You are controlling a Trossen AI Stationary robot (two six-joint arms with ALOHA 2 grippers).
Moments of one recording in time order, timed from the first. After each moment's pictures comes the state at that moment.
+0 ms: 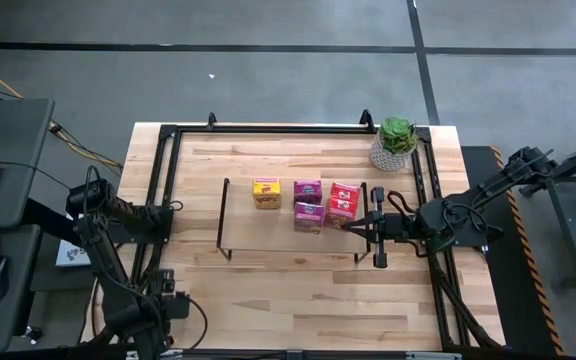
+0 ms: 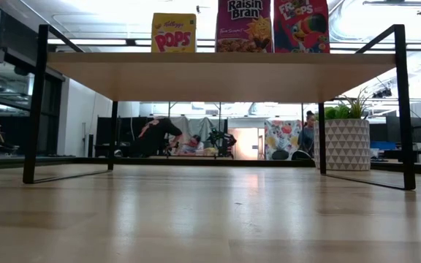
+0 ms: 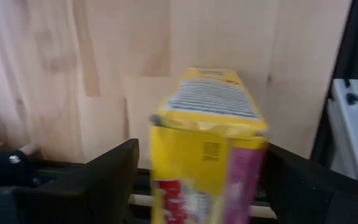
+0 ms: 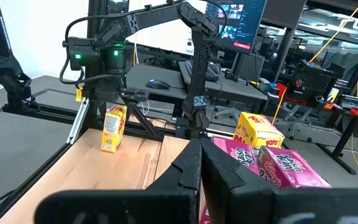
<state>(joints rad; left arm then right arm) -1.14 1.68 1.27 -1.24 -0.07 -1.14 0.49 0.96 0.63 0.35 0.47 -0.22</state>
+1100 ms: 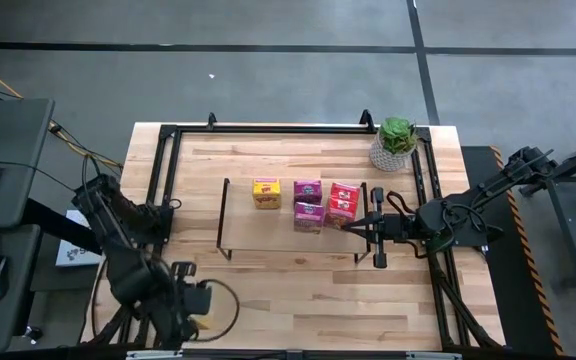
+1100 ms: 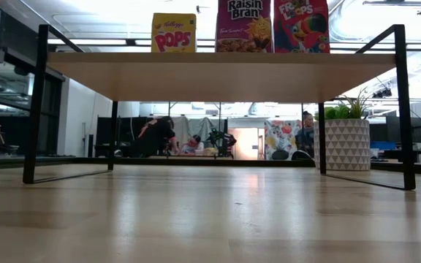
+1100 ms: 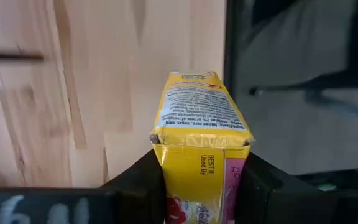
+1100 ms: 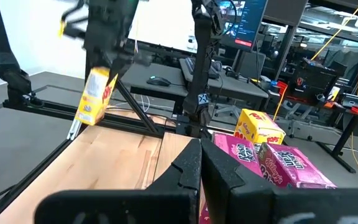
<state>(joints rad) -0.91 1.67 1.69 -1.40 0.01 -0.89 0.49 0.96 0.63 0.34 0.47 -0.22</state>
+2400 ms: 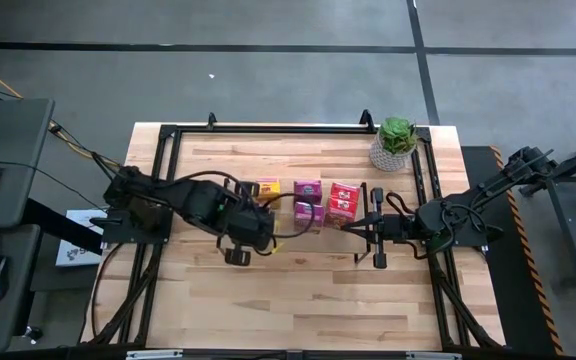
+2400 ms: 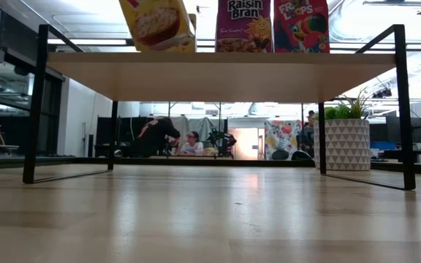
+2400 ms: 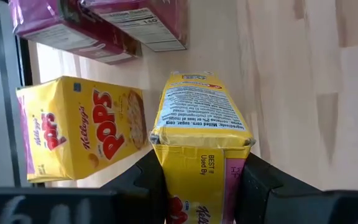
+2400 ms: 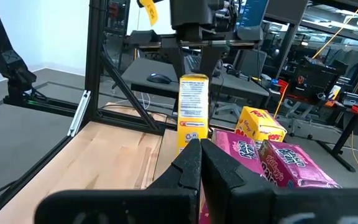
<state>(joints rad) -0.34 1.81 2.10 -1.57 -0.34 -0.14 0.49 0.96 0.63 0.33 0.46 -0.22</state>
